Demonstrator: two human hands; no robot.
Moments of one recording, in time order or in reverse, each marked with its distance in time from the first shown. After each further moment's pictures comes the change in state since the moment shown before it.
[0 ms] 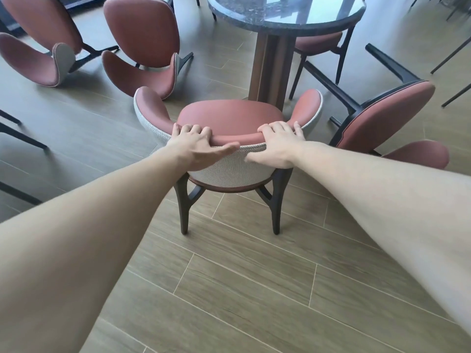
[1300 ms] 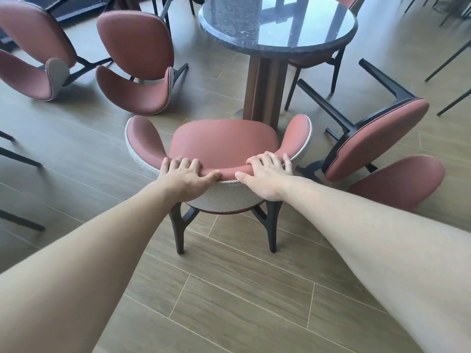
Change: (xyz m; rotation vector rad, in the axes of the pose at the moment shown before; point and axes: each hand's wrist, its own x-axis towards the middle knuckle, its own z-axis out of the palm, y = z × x) left_hand 0.045 0.002 -0.009 -0.052 -0.176 -0.132; right_hand 0.039 0.010 -0.004 0.130 -0.087 0.016
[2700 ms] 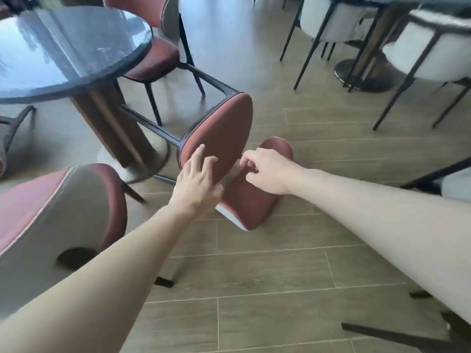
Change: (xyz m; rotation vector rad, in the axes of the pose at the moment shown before) left_hand 0.008 0.560 0.019 -0.228 0.221 0.613; right_hand -0.164 0.504 -0.129 0.283 0.207 0.174
